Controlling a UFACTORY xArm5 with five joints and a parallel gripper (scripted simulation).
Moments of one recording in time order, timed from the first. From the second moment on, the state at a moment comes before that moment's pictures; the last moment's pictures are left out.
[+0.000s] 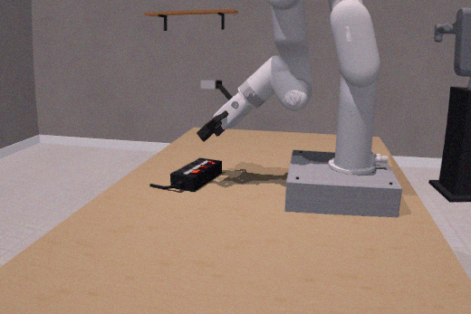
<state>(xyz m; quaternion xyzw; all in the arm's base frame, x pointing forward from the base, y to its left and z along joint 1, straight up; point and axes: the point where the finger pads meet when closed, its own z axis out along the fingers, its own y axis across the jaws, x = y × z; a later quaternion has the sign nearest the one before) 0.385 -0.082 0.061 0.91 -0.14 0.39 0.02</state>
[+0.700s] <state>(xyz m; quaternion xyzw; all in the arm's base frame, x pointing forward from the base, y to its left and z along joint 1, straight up) 0.429 -0.085 0.037 0.95 -0.12 0.28 0.02</state>
